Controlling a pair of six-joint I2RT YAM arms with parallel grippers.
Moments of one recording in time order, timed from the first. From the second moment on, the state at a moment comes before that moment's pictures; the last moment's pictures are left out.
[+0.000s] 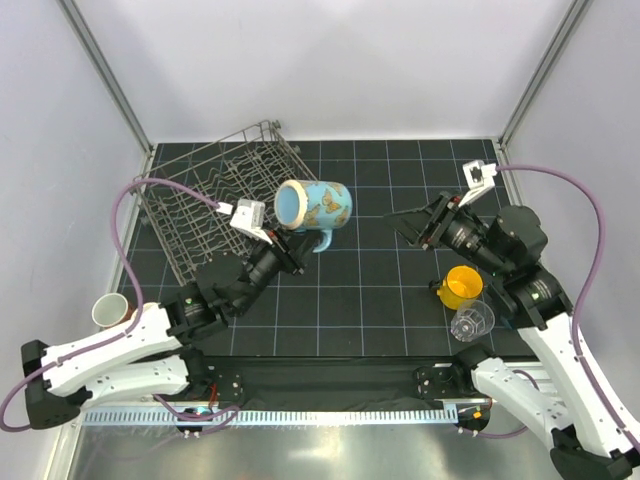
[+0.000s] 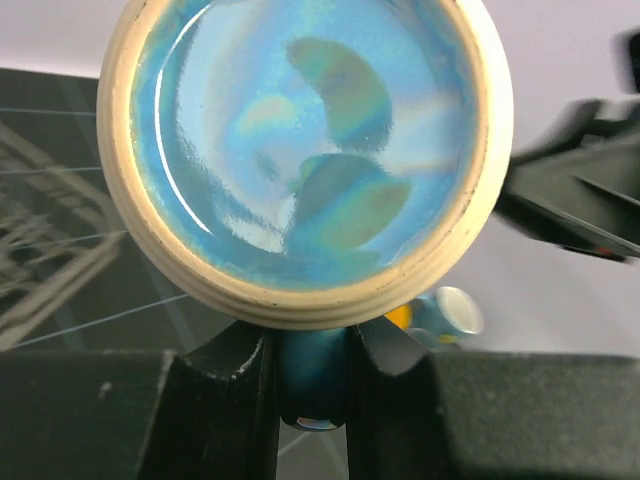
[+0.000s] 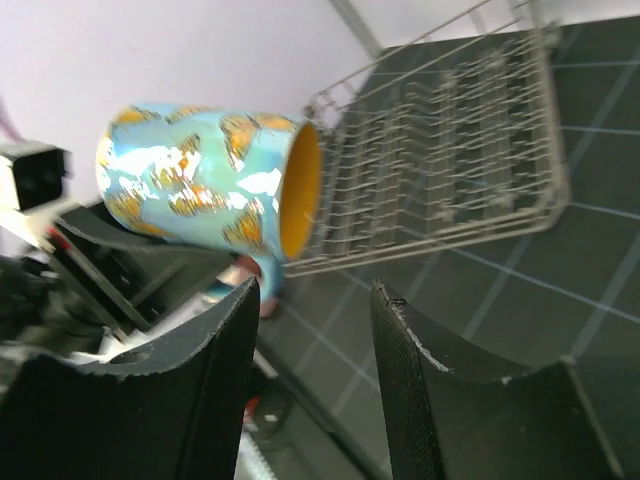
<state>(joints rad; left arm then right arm) -1.11 0.88 0.82 0.18 -0.46 -0.53 0.42 0.76 1.02 -0.27 -0.39 0.68</state>
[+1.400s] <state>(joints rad) -0.39 2.19 2.03 -0.53 -0.57 -0.52 0.45 0.74 0.95 -0.61 -0.19 0.33</state>
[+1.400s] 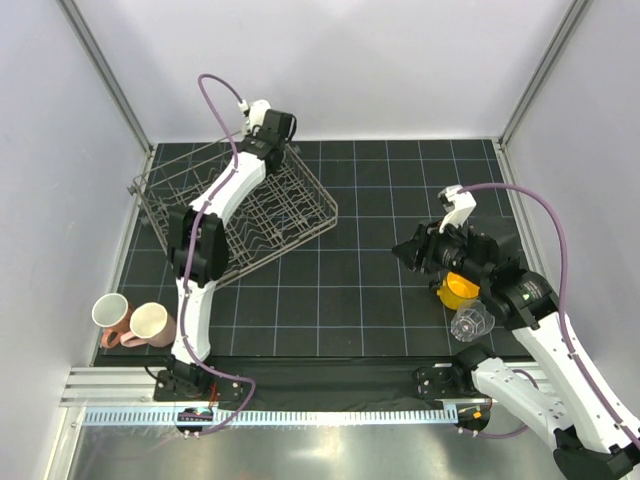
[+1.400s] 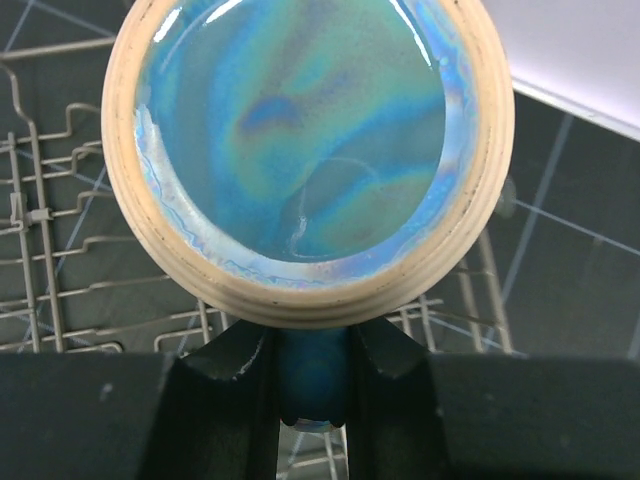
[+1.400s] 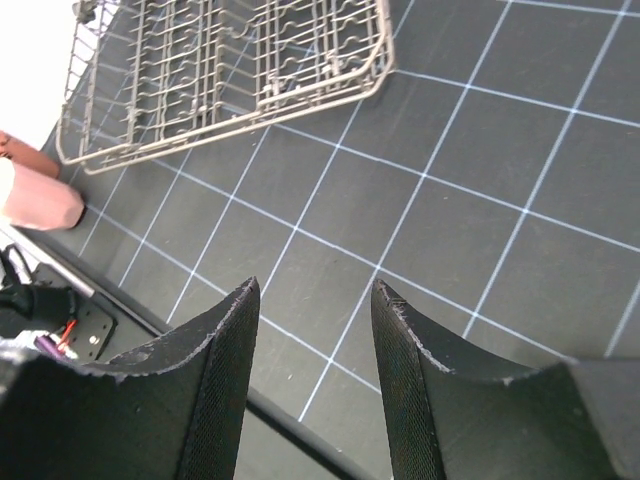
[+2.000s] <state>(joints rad) -0.32 2.34 2.08 -0.52 -0.55 -0.62 0.45 0.77 0.98 -0.62 -0.09 0.31</state>
